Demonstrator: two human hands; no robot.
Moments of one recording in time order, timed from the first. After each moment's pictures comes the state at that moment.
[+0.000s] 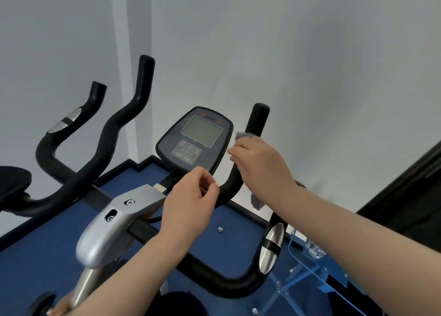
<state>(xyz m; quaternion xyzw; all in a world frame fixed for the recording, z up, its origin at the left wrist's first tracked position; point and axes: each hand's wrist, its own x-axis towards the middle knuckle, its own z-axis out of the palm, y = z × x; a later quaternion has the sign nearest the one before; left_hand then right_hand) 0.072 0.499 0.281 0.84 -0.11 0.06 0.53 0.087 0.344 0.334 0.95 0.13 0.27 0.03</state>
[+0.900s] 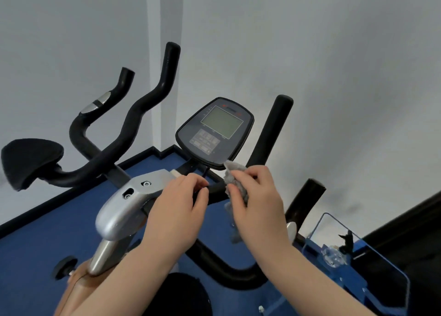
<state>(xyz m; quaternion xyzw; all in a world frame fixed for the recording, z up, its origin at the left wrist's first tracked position) 0.045 0.532 0.270 0.90 -0.09 0.08 0.42 0.022 0.392 0.289 0.92 0.02 0.26 -0.28</state>
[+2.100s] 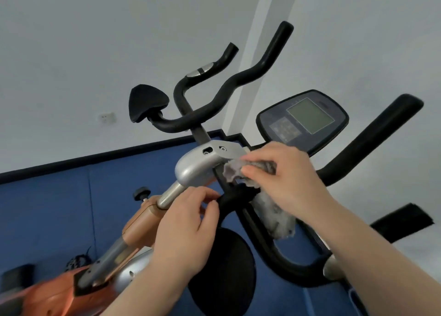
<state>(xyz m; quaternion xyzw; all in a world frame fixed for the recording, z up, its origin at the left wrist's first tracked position) -0.050 0.571 0.244 0.85 0.14 0.13 0.49 0.051 0.434 0.318 0.92 0.28 0.01 -0.29</state>
